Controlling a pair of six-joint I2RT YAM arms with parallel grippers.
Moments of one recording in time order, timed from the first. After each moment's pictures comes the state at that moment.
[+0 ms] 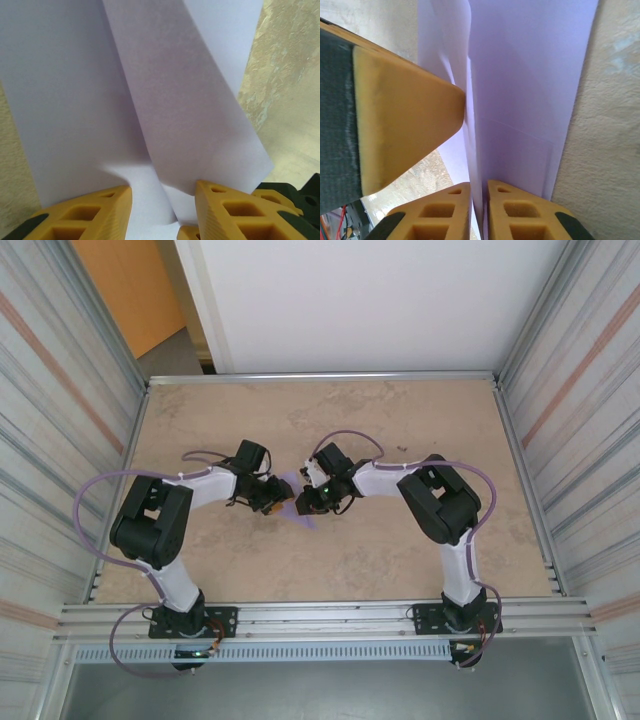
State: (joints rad) left arm -0.39 1.74 0.90 -0.32 0.43 -0.83; right arm 0.73 2.04 1.22 -0.22 -0.60 0.51
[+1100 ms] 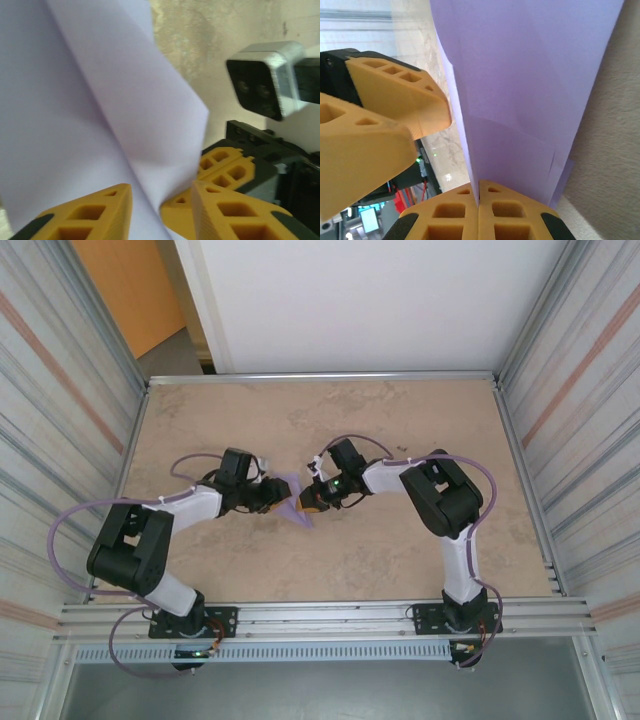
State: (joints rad) left arm -0.36 1.54 0.71 -0.05 0.54 -0.79; right arm 0.63 2.07 1.16 -0.03 -0.93 0.69
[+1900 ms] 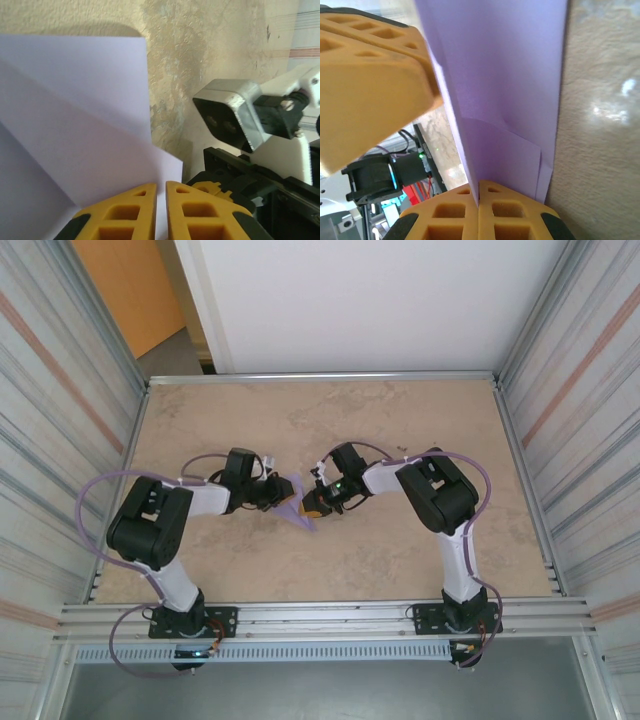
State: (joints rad) left arm -0.35 1.72 0.72 0.18 0.64 -0.81; right arm 0.62 2.12 1.16 -0.06 -0.97 0.72
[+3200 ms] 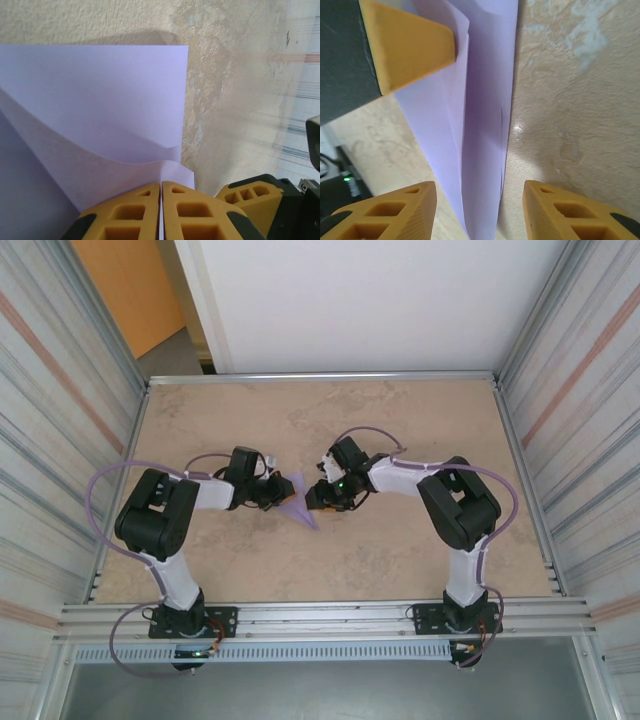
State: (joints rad) left arm -0.35 1.79 0.77 0.15 0.62 -0.81; right arm 0.67 1.93 1.17 -0.35 -0.55 0.53
